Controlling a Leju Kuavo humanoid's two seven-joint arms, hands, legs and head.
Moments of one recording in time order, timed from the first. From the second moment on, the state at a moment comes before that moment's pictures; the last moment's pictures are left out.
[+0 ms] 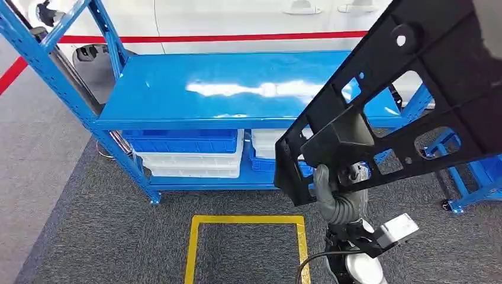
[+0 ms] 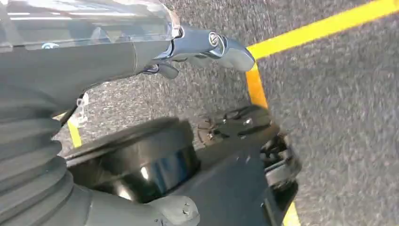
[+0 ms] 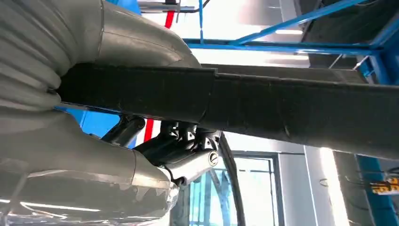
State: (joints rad) left arm -0.07 -0.22 0.90 -0.21 -1.24 0.09 -0.49; right arm -0.04 -0.05 0.36 -1.91 -0.06 -0.15 -0.48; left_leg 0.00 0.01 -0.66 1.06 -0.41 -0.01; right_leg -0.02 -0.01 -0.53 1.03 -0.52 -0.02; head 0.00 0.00
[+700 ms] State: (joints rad) left arm -0.06 -0.21 0.87 -0.21 -1.27 0.09 -0.48; right arm 0.00 -0.03 0.36 -1.92 -0.03 -0.17 -0.49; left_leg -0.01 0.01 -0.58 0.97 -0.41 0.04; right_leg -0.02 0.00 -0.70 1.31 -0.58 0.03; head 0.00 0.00
